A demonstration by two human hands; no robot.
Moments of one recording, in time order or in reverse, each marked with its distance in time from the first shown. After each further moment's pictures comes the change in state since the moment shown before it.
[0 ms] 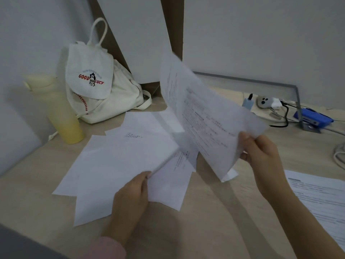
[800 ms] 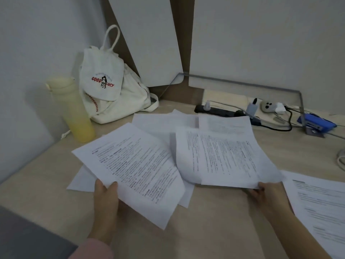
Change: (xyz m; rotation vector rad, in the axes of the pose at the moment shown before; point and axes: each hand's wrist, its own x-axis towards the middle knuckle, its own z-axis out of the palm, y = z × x) left_hand -0.010 -0.036 -0.037 -0.995 0.243 -0.669; right_hand -0.021 0.097 -0.038 0.343 0.292 0.474
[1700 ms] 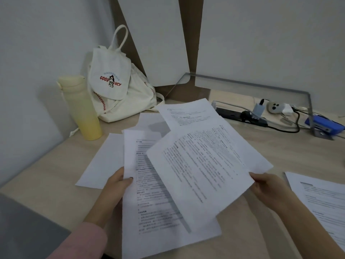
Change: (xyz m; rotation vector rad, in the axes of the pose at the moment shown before) left_hand 0.018 0.023 -0.009 0.356 -0.325 -0.144; right_hand -0.009 -0.029 0.025 0.178 -0.298 0.395
